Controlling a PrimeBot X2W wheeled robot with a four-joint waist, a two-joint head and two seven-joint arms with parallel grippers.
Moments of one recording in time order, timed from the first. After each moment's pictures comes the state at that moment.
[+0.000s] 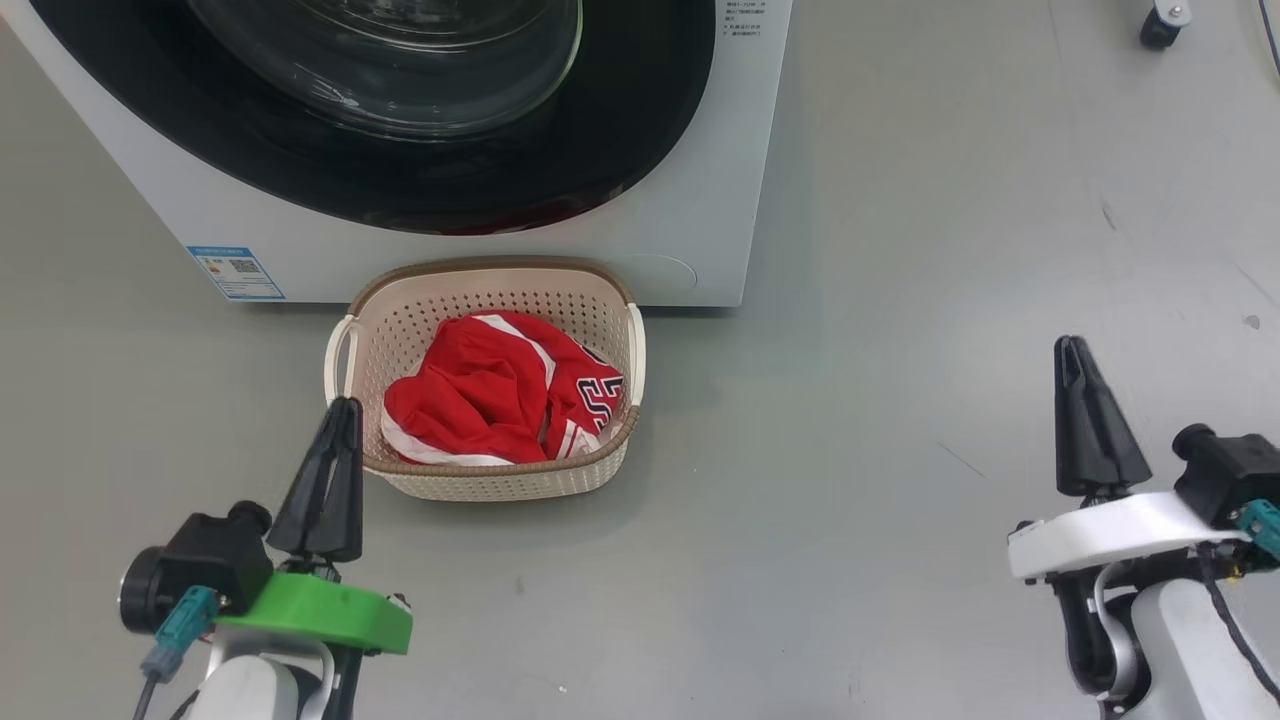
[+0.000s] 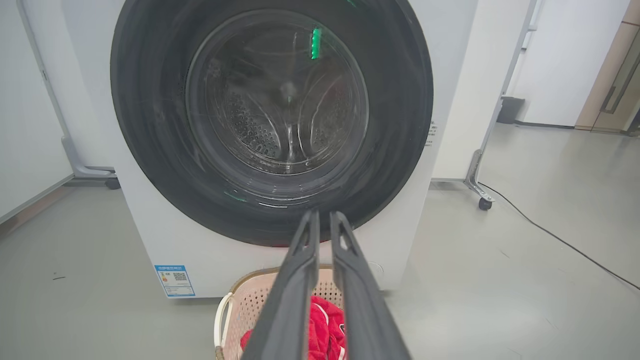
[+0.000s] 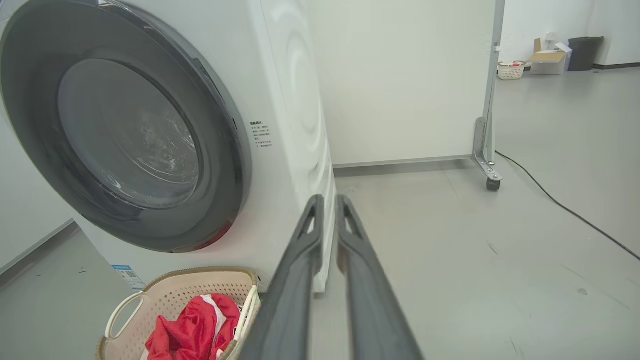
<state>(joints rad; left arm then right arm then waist) -0.13 0.04 -0.13 0.16 -0.33 -0.10 -0.26 -0.12 -0.20 0.17 0.12 0.49 0.05 -0.25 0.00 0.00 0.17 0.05</state>
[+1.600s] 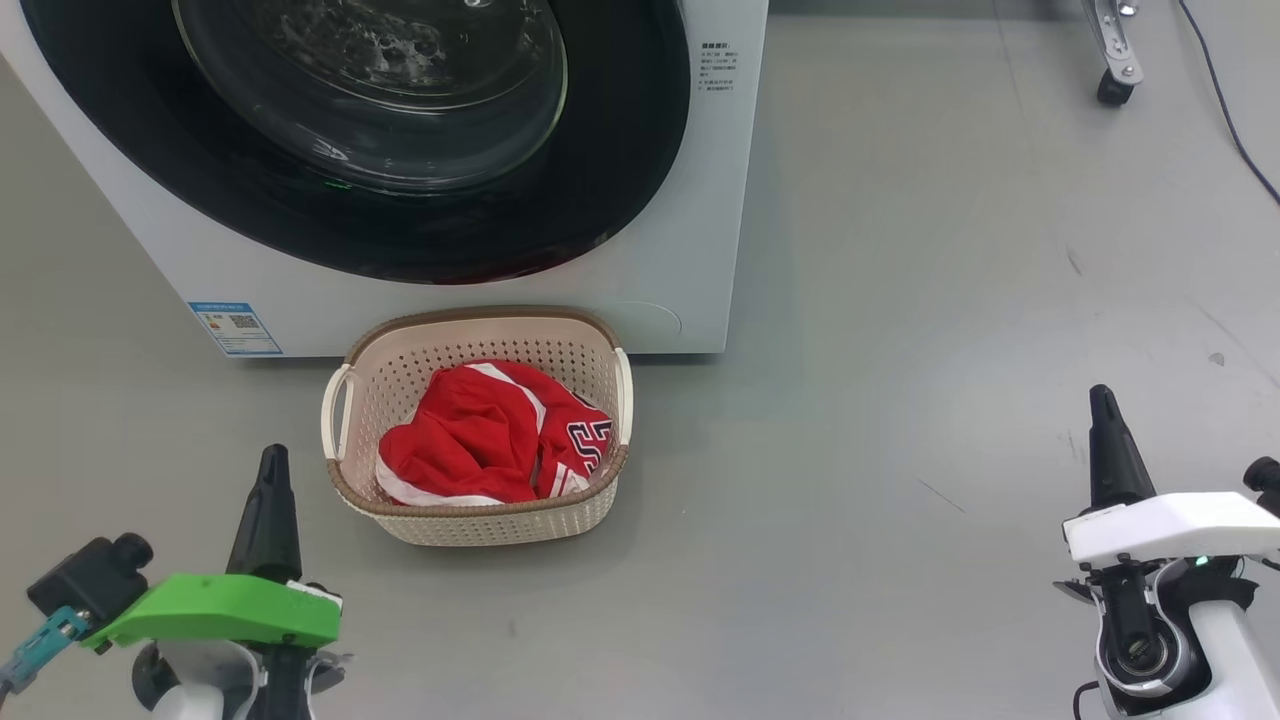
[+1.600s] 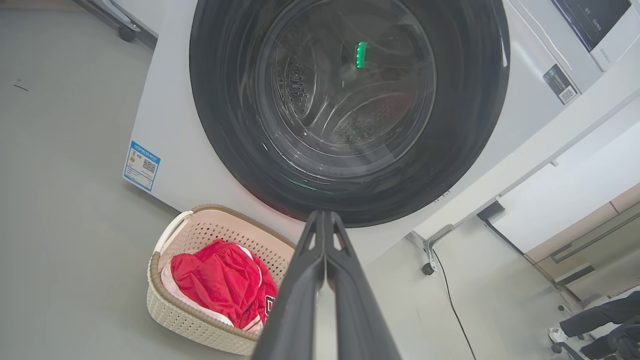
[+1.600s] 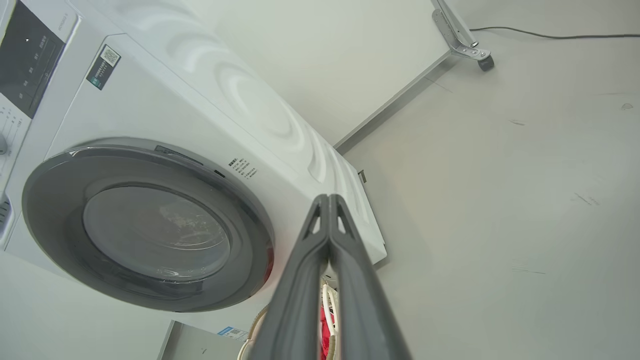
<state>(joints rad) -0.09 0.05 -0.07 0.20 -0.93 -0.10 -0.12 -0.09 -0.14 0.07 0.18 1.02 0.08 -0.11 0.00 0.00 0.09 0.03</state>
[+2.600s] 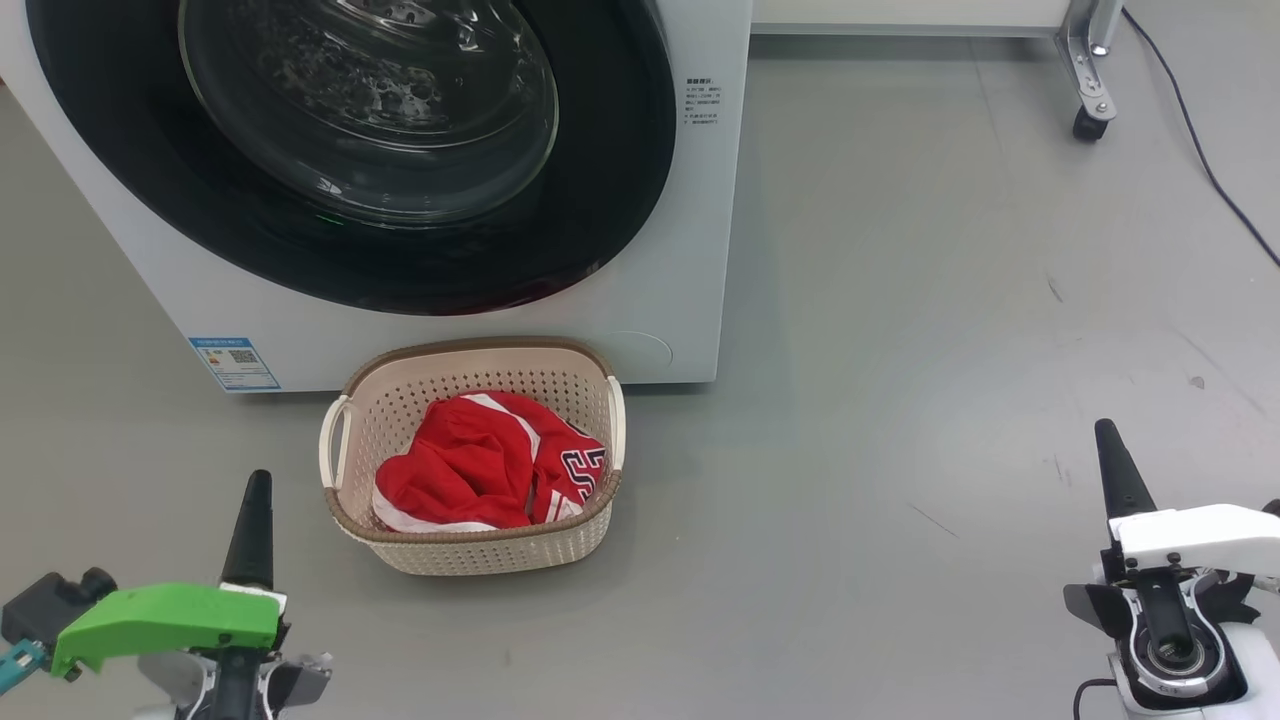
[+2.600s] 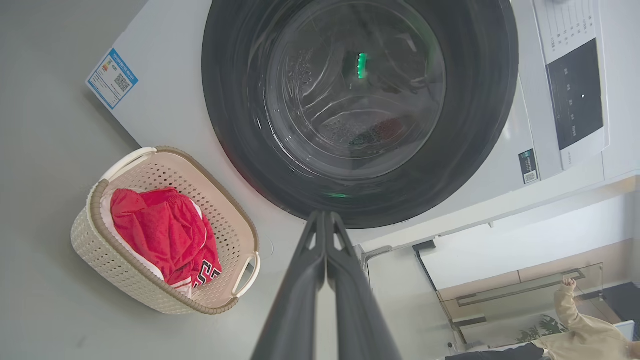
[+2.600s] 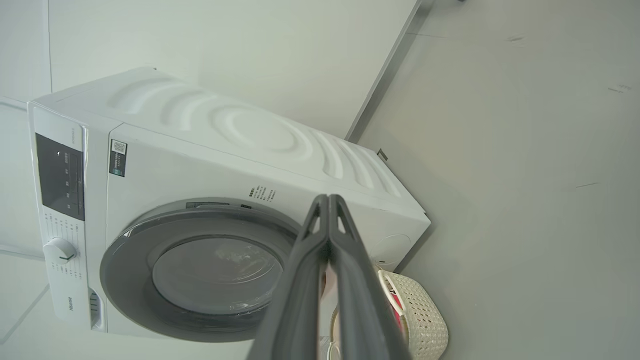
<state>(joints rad) -0.09 0.06 -0.03 0.24 -1.31 -0.11 -0.02 -0.09 -0.11 -0.01 0.23 1.36 0.10 -0.02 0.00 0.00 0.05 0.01</state>
